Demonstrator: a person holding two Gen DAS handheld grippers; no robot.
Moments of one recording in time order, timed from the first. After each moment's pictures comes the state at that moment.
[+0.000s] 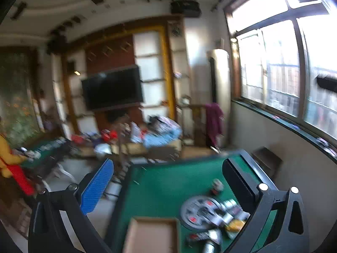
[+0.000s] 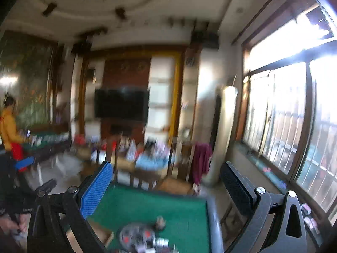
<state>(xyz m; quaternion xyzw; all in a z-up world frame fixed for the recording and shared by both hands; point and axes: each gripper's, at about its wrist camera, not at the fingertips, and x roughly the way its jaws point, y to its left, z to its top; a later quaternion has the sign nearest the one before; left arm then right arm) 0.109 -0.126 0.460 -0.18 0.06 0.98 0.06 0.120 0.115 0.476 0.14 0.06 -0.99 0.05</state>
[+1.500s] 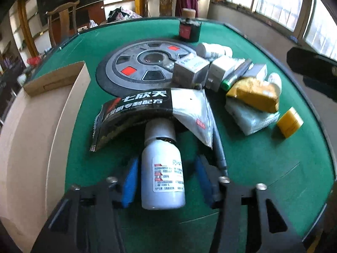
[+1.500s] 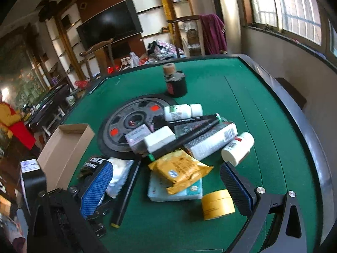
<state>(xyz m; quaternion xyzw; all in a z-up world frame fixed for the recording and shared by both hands) 0.032 -0.034 0.020 -0.47 0.02 0.87 0.14 0.020 0.133 0.049 0.38 -0.07 -0.92 0.08</state>
